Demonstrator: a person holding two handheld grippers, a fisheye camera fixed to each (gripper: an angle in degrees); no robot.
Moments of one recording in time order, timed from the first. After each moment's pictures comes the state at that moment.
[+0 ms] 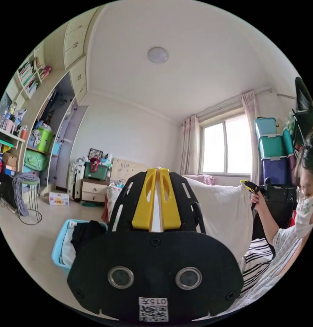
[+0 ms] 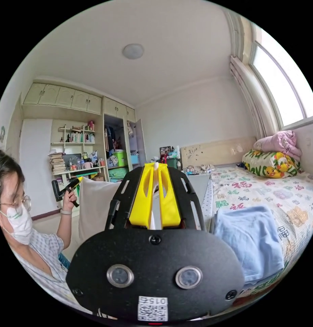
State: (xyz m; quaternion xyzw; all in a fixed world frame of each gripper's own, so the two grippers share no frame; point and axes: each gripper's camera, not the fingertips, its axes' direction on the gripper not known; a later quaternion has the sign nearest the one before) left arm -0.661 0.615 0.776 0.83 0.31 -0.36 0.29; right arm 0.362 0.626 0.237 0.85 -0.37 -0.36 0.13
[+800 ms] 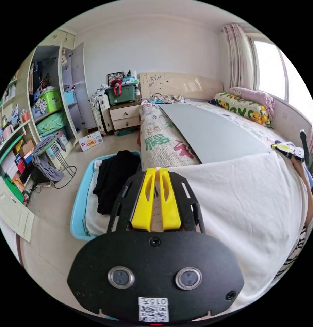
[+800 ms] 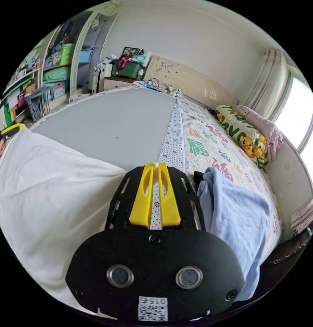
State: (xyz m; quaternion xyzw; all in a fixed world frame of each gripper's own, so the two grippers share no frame) left arm -0.714 0.164 0.697 0.59 0.31 -0.35 0.66; right arm 0.030 0.480 -0.106 0.85 -0.04 -0.24 0.47
